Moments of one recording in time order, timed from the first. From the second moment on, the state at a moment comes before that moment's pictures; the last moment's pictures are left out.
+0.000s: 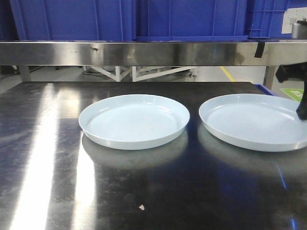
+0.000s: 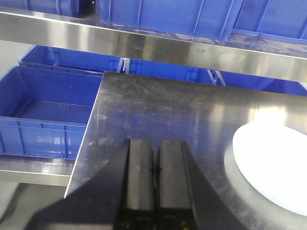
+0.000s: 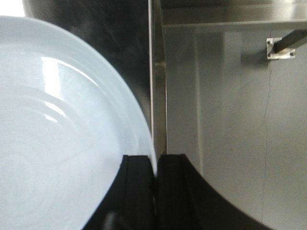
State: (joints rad) left arm -0.10 0.32 -0.34 -0.08 0.33 -0.11; right arm 0.02 1.60 -1.00 0.05 0.56 0.12
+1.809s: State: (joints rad) left arm -0.10 0.32 -0.34 -0.08 0.33 -0.11; right arm 0.47 1.73 -1.33 0.17 0.57 0.12
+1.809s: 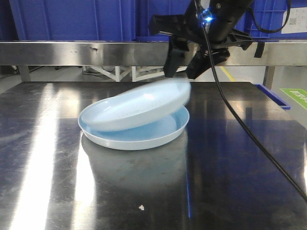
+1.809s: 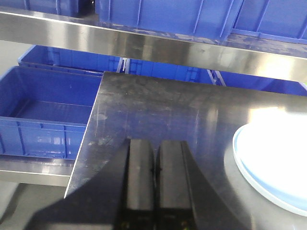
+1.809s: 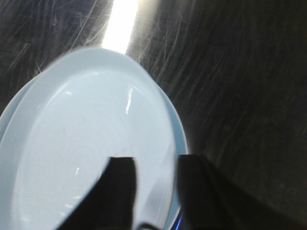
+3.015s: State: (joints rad) left arm -0.10 0.32 -0.34 -0.08 0.33 -0.11; right arm 0.47 1.88 -1.34 0.17 0.60 0.12
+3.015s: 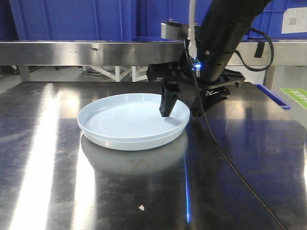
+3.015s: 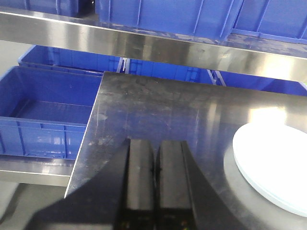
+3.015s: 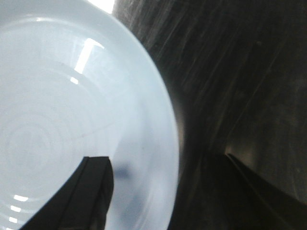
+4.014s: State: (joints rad) left arm -0.10 0.32 -0.34 -0.08 0.33 -0.11; right arm 0.47 1.89 -1.35 0.18 0.59 0.12
